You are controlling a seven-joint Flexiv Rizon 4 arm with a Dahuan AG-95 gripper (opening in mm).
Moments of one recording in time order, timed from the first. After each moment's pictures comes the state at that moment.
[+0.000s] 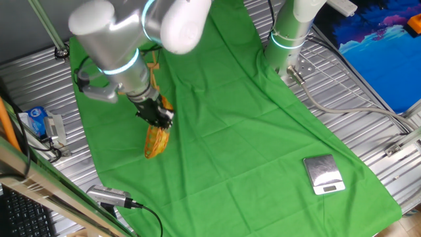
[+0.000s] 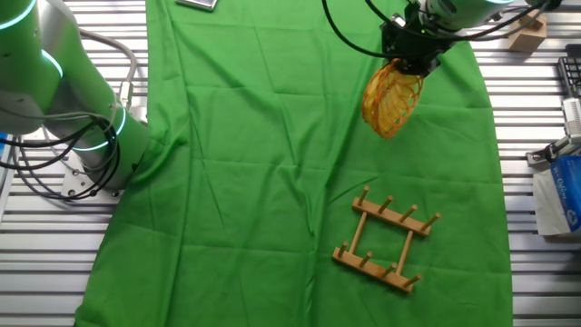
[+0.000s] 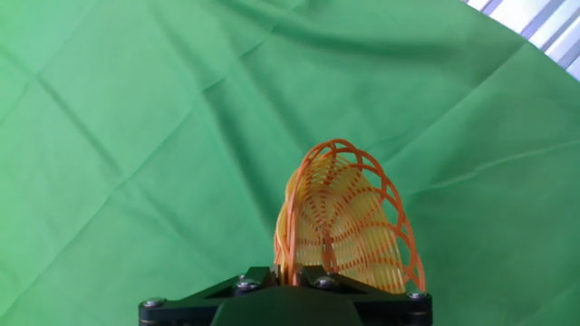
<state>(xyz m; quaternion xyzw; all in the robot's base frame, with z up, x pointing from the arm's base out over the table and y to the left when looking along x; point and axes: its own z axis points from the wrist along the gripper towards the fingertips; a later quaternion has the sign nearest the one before) 0.556 0.132 0.133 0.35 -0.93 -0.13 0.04</state>
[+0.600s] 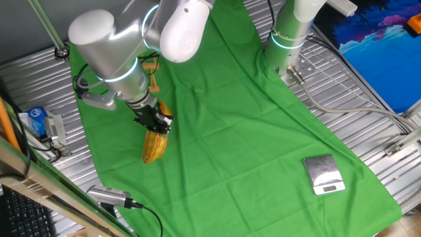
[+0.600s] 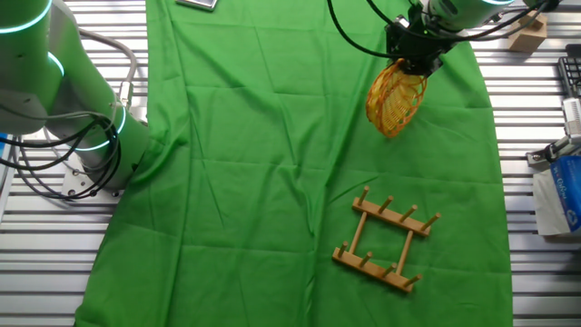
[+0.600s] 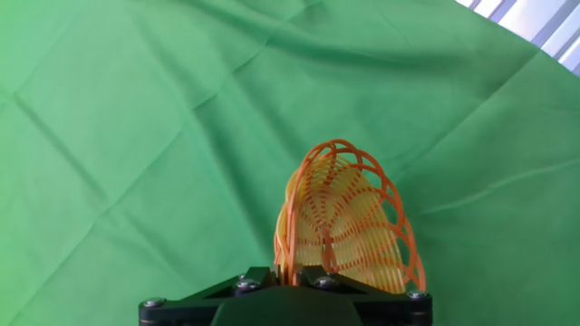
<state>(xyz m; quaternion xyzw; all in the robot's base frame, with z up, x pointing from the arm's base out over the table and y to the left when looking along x) 0.565 0.138 0.124 0.35 -0.93 -0.13 0.03</state>
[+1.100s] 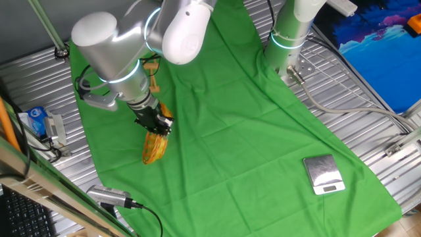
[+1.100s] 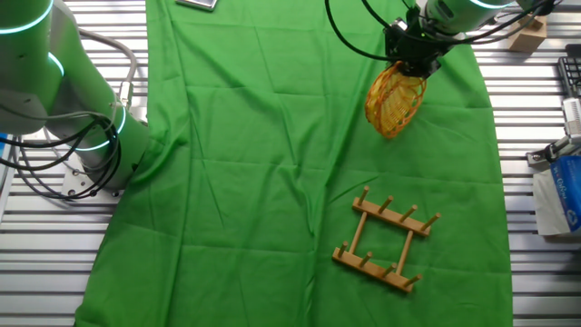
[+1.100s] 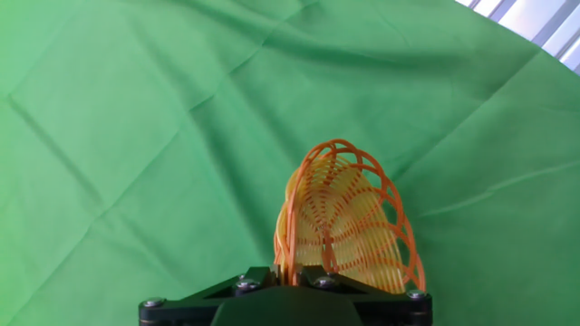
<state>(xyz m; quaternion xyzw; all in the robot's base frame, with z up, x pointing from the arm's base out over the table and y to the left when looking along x) 0.564 0.139 0.117 0.34 -0.93 -0.13 0.03</state>
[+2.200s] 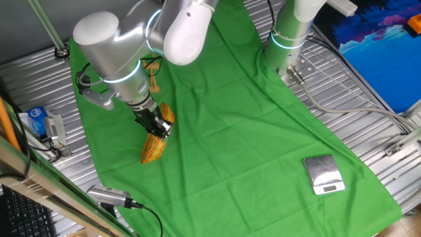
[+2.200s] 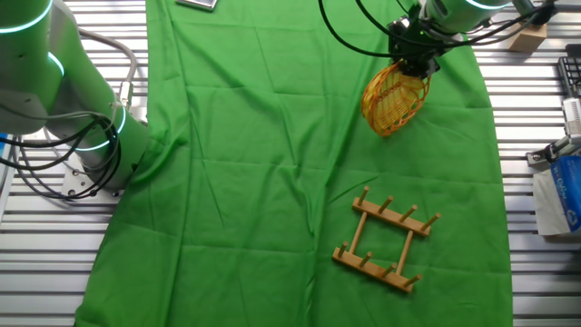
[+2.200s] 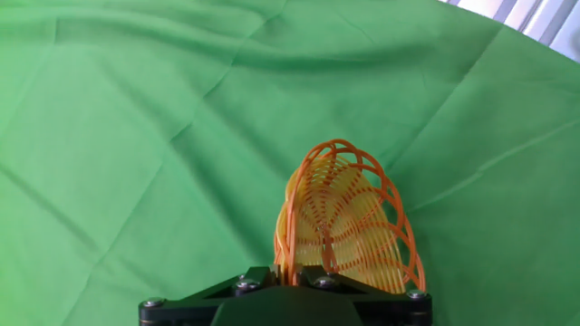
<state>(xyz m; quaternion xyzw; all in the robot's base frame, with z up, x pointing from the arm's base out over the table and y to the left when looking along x) 0.573 0.145 0.116 0.26 -0.96 -0.13 0.03</state>
